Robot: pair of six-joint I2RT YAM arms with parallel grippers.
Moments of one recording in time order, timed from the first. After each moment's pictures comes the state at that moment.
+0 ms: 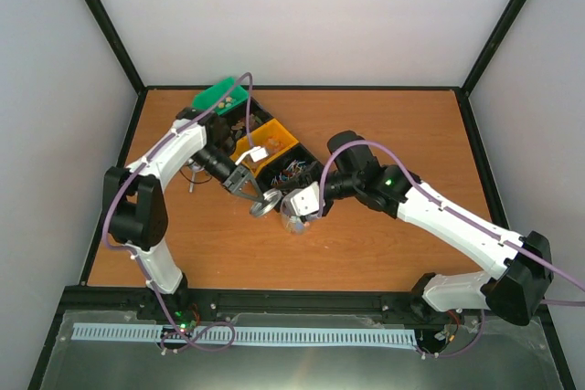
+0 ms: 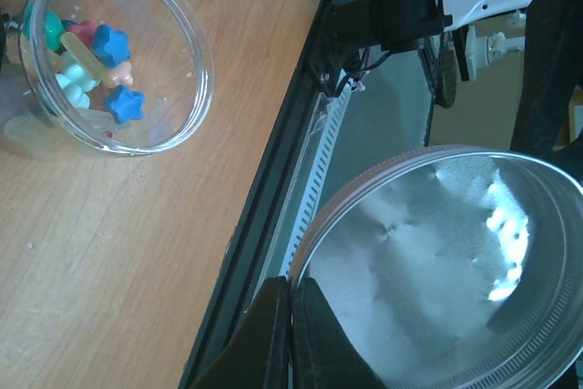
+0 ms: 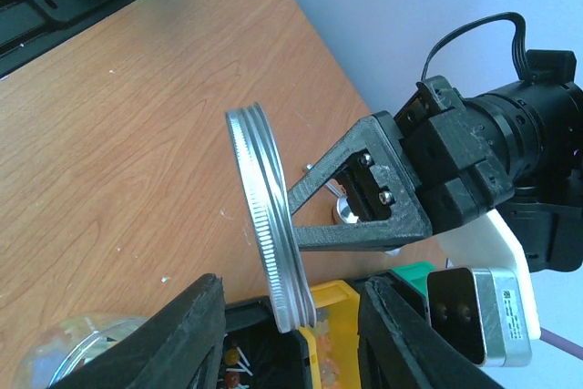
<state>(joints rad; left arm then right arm) -0.29 1.75 1.44 -1.62 0.98 0.72 0.83 1.27 1.12 -0.44 -0.58 -1.30</state>
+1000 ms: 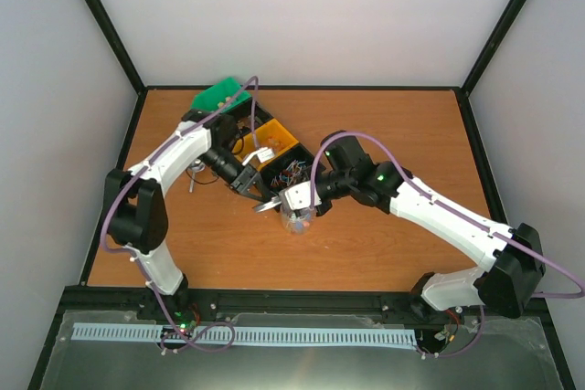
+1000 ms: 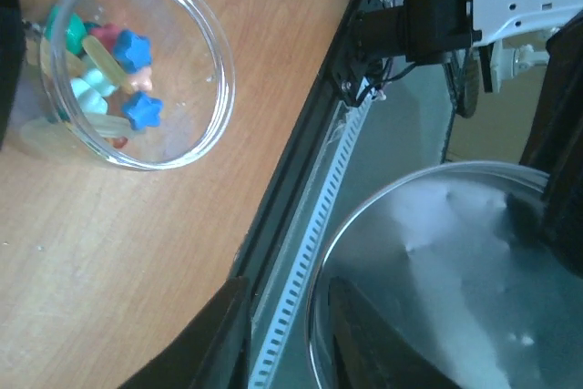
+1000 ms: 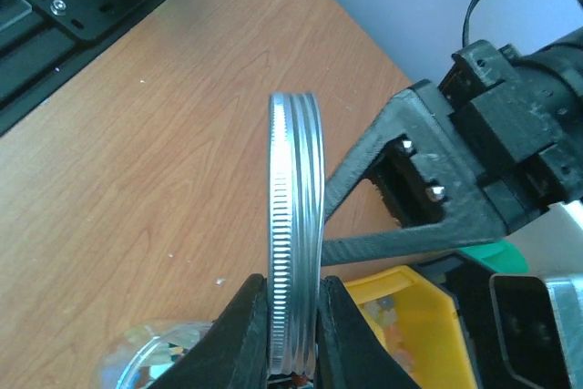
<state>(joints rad) -0.34 1.75 1.44 -1.54 0.97 0.56 0.82 1.33 1.14 -0.49 -0.58 -1.20</state>
